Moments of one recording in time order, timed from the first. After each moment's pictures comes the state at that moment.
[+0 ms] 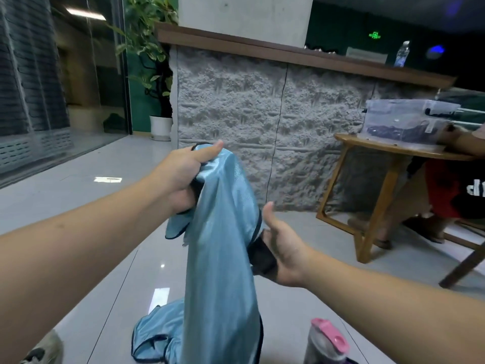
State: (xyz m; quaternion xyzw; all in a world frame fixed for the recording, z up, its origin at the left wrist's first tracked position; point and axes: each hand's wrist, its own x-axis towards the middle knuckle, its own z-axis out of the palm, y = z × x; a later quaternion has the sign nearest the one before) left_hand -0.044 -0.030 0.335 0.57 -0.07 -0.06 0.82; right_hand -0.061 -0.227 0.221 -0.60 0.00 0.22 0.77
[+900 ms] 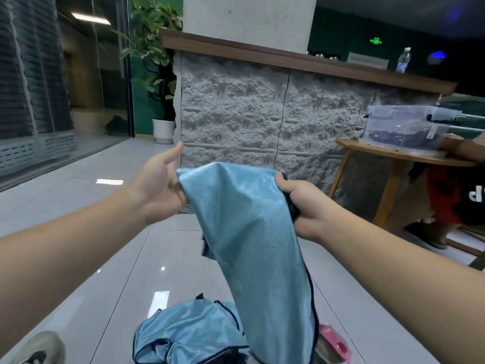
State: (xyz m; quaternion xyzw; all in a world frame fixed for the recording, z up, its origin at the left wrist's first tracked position) left_hand -0.029 0.011 0.322 0.49 -0.06 -0.11 0.86; right_hand -0.060 -0.233 0.318 -0.60 0.08 0.04 0.79
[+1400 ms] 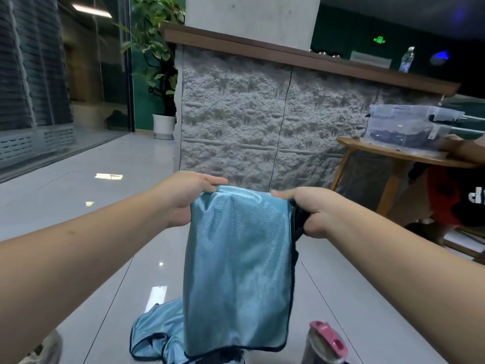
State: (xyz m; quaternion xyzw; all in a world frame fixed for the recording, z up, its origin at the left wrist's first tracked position) left_hand -0.019 -0.017 0.302 0.65 -0.02 -0.11 0.75; right_hand -0.054 -0.245 0.317 -0.68 0.17 0.09 0.70
